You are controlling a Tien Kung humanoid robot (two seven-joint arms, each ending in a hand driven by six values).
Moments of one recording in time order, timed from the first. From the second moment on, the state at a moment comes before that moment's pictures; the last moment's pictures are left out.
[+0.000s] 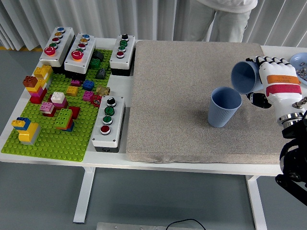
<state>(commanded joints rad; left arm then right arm) -0.09 0.17 -0.49 -0.18 0.27 0.06 0.11 0.51 -0.52 0.68 1.63 -2.21 -0.47 -0.65</state>
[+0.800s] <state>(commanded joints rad) -0.09 0.17 -0.49 -0.18 0.27 0.06 0.11 0.55 -0.52 0.62 1.64 -2.22 -0.46 -0.65</state>
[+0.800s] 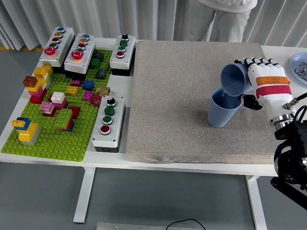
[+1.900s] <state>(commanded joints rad) -0.09 0.17 -0.50 -0.18 0.28 0.06 0.11 0.56 -0.53 0.62 1.64 -2.27 -0.47 -0.65</state>
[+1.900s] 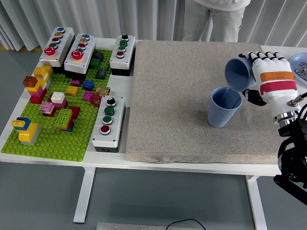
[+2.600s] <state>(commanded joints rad) -0.09 0.17 -0.49 -0.18 0.27 0.06 0.11 0.56 -0.54 0.61 1.64 -2.27 -0.47 -0.65</state>
